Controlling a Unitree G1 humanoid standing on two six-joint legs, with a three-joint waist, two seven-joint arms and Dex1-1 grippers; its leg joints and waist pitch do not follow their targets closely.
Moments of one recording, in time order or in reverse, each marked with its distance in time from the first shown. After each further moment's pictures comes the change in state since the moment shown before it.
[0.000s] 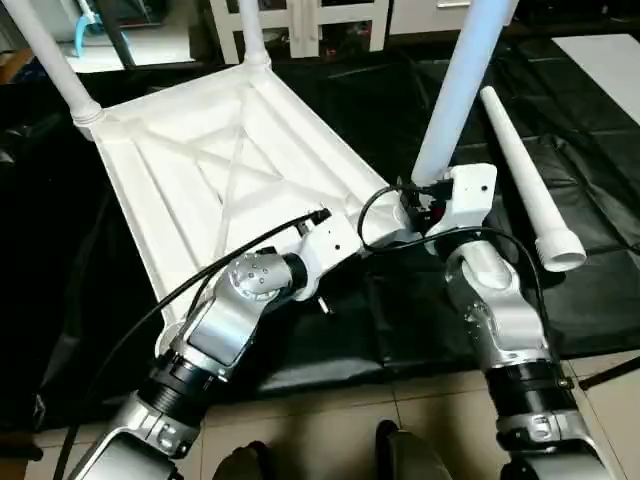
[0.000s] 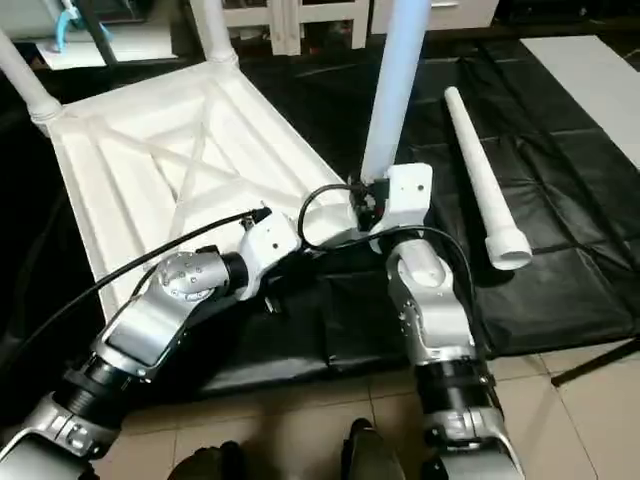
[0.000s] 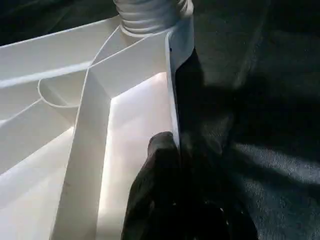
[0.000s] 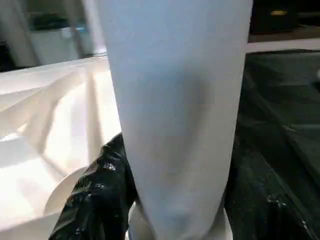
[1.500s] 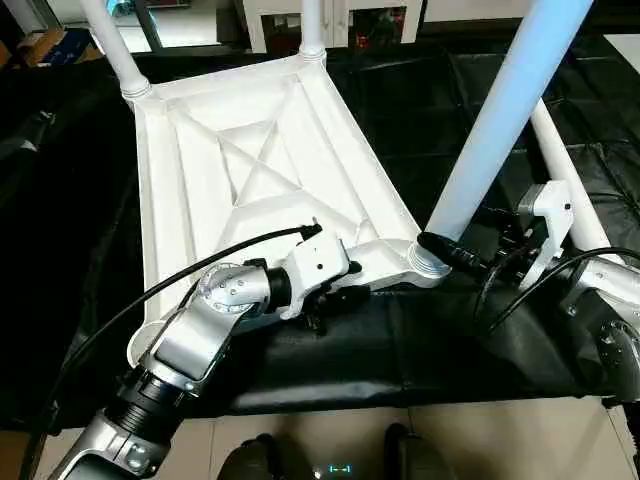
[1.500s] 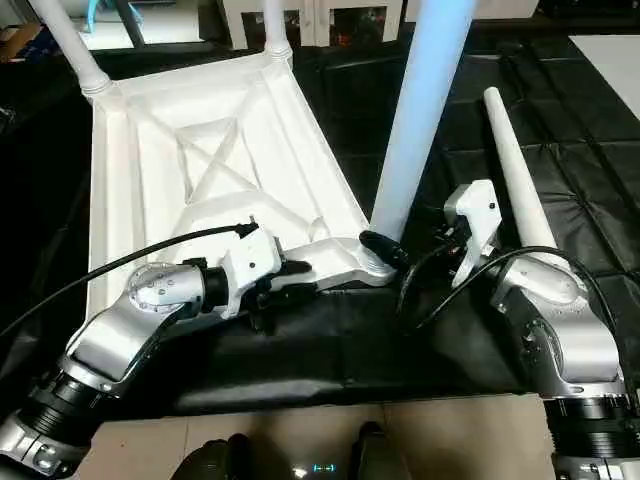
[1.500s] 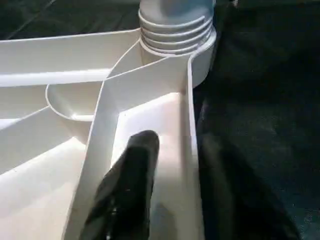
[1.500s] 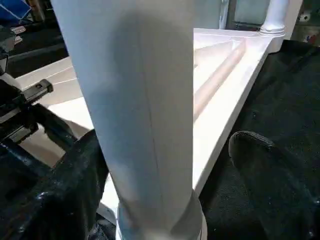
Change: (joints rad) left arm 0.072 0.093 0.019 -0.089 -0.133 -0.090 -0.176; right arm 0.179 -0.392 -0.031 -0.280 0.236 0.187 0.607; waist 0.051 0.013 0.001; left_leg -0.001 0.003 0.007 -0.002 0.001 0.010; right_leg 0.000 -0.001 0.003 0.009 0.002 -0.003
